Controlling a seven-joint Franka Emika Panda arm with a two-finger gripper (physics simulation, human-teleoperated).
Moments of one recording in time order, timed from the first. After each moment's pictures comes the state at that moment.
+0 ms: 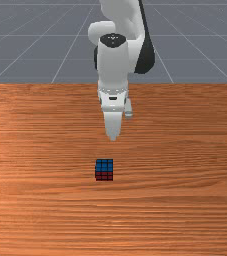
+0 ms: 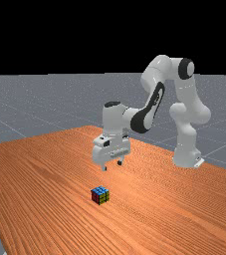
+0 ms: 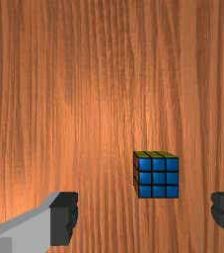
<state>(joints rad) 0.00 0.39 0.00 -1.96 0.00 2.36 -0.79</state>
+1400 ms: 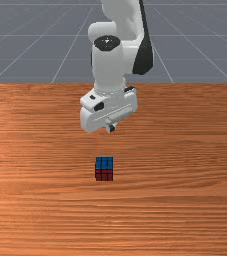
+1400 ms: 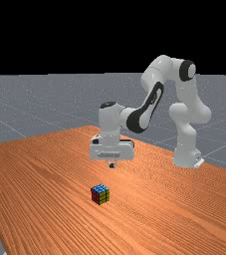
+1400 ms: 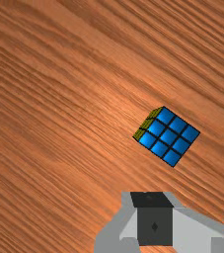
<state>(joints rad) 0.11 0.42 -0.14 -1.93 0.11 2.28 0.06</state>
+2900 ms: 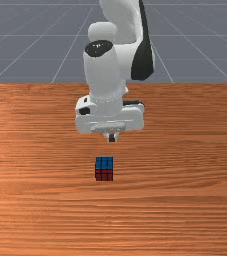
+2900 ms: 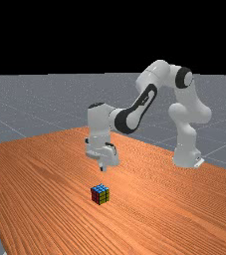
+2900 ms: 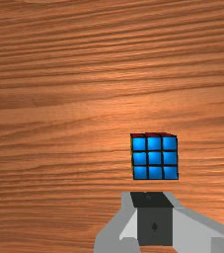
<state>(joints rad) 0.14 0.56 -0.19 -1.70 0.27 2.21 0.64</state>
